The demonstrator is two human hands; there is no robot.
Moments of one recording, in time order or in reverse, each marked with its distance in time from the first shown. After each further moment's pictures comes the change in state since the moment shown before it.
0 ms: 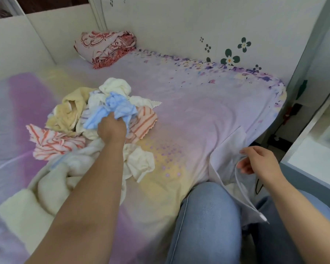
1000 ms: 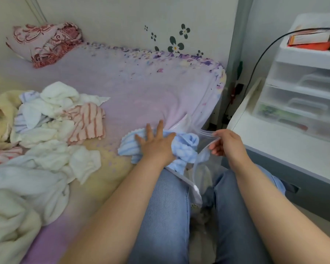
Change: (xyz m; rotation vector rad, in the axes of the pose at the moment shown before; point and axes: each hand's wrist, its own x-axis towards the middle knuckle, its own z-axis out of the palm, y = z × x) left_hand -0.242 0.149 0.045 0.497 -0.694 0.793; right_hand -0.001 0.027 -0.074 0.300 0.070 0.088
